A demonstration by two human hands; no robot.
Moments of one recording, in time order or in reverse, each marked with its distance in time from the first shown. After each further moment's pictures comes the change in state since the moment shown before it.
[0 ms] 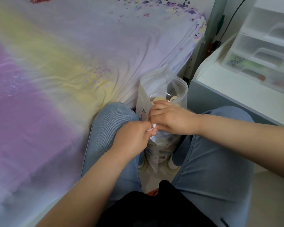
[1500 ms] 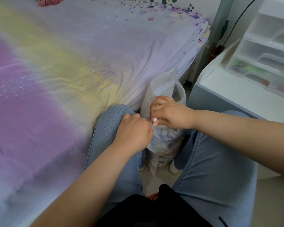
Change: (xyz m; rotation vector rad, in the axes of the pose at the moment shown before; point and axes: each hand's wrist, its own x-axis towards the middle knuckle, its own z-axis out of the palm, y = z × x) left_hand 0.012 0.008 -0.018 0.450 -0.003 0.097; right_hand 0.017 0.032 0.009 -0.084 0.076 -0.054
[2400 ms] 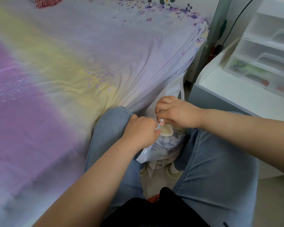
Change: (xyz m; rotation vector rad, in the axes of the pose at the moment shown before) left_hand 0.030 0.009 0.011 -0.035 -0.155 0.009; right_hand -0.018 0.023 -0.002 -0.126 -0.044 -0.039
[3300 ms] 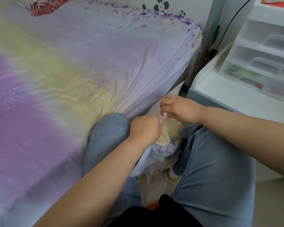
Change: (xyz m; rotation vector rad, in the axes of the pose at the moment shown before) left_hand 0.035 0.014 0.005 0.029 0.075 -0.085; right_hand -0.009 0.033 -0.011 0.027 -0.079 0.146
